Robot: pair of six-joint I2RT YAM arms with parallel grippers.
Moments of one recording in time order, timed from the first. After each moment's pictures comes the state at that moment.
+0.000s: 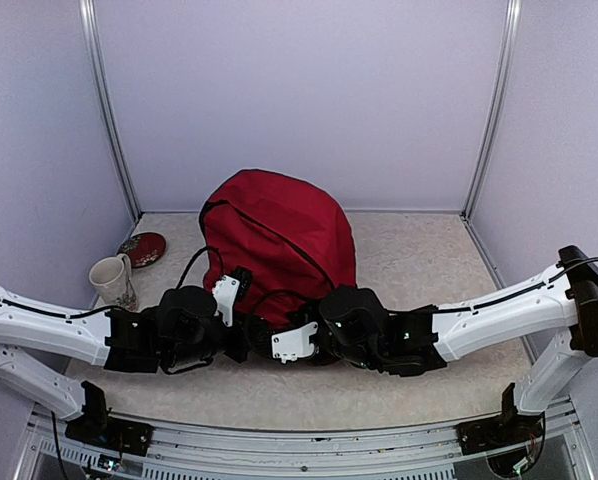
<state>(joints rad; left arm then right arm) -1.17 1.25 0.61 0.15 -0.34 -0.47 1.29 1.61 0.94 0.22 0.46 -1.00</state>
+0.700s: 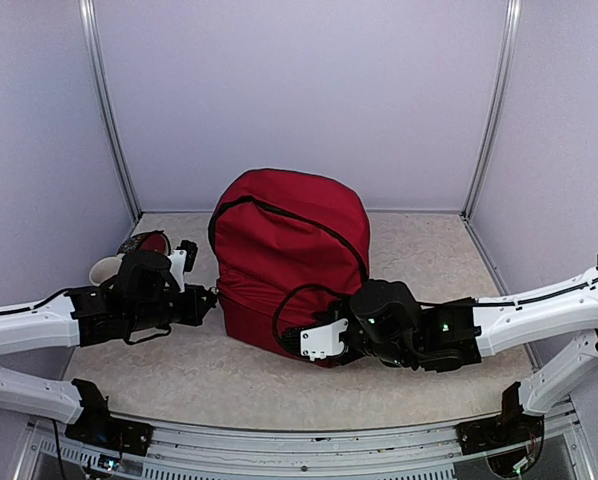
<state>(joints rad) -0.79 1.04 0.60 -0.15 -0.20 -0.51 1.29 1.41 0.87 0.03 0.48 -0.92</state>
